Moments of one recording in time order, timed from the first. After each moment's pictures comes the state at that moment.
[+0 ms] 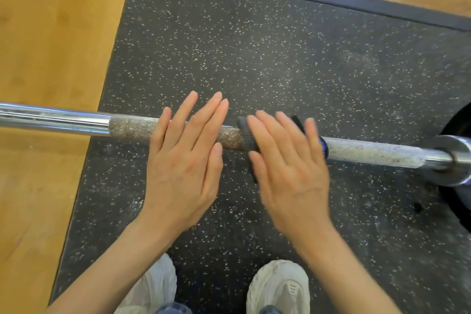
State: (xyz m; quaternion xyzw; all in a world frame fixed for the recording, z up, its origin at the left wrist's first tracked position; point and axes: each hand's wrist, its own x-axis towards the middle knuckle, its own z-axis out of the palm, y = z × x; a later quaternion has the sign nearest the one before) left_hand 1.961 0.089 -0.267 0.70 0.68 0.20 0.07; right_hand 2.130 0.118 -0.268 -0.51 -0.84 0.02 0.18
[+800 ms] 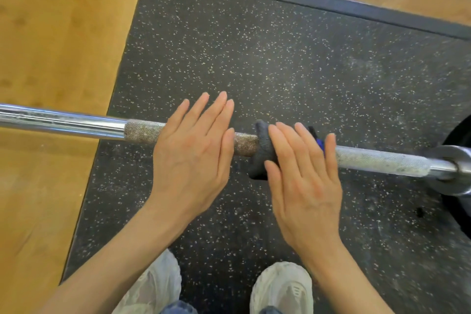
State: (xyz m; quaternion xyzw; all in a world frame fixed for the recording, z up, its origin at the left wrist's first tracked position) left_hand 1.956 0.105 -0.258 0.70 0.70 0.12 0.06; right_hand 2.139 0.105 -0.263 -0.53 -0.83 0.01 0.15
